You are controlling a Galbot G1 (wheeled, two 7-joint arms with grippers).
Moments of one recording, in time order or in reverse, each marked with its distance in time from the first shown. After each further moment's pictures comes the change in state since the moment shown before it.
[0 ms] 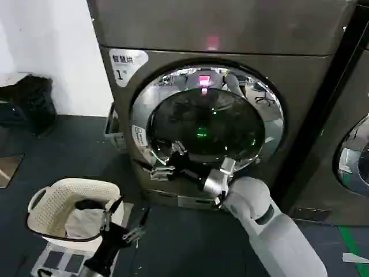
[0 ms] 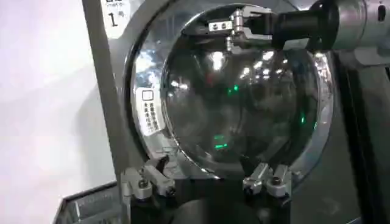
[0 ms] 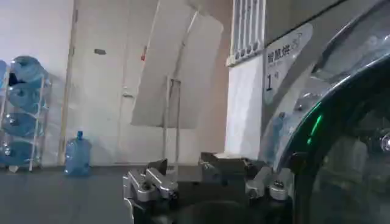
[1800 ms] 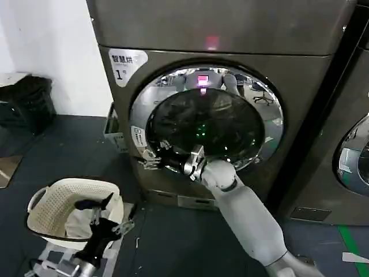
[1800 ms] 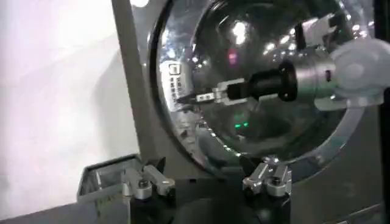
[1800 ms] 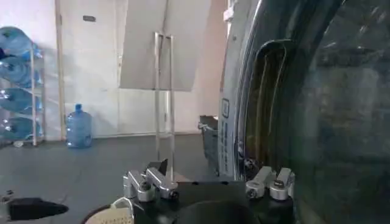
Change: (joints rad) left arm -0.076 0.054 -0.094 0.022 -0.068 0.161 -0.071; right arm 0.206 0.172 -0.093 -0.508 -0.108 0.094 -0.197
